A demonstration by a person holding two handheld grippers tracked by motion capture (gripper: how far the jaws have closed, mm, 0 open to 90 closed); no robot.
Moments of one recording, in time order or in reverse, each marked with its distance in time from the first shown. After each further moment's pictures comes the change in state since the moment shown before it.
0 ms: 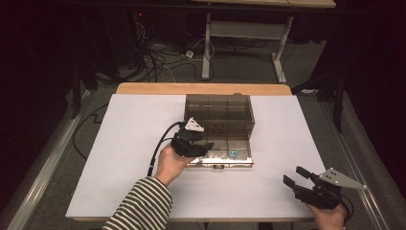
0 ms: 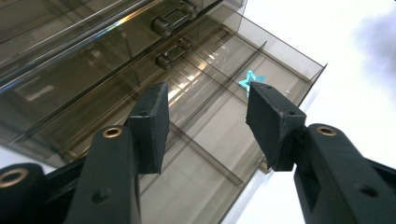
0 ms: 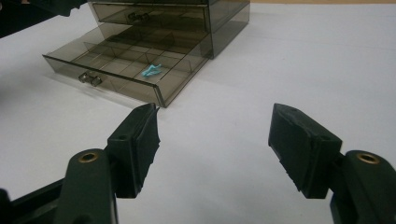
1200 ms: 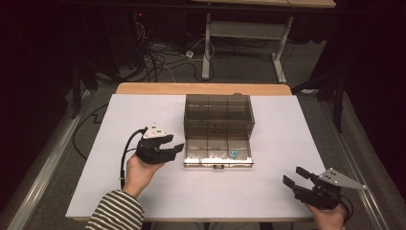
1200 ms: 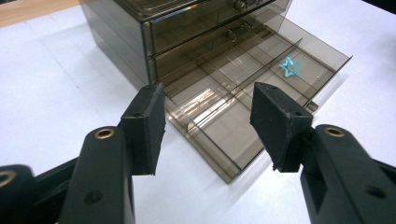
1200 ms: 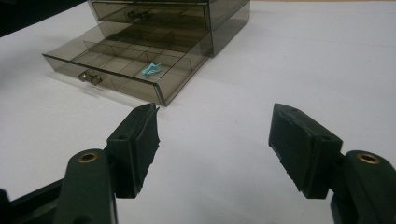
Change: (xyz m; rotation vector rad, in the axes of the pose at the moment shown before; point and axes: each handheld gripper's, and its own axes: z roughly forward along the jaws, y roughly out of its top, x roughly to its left) left arm 0.046 -0.002 -0.076 -0.162 0.058 -0.054; right arm 0.001 0.000 0.000 0.005 0.001 0.003
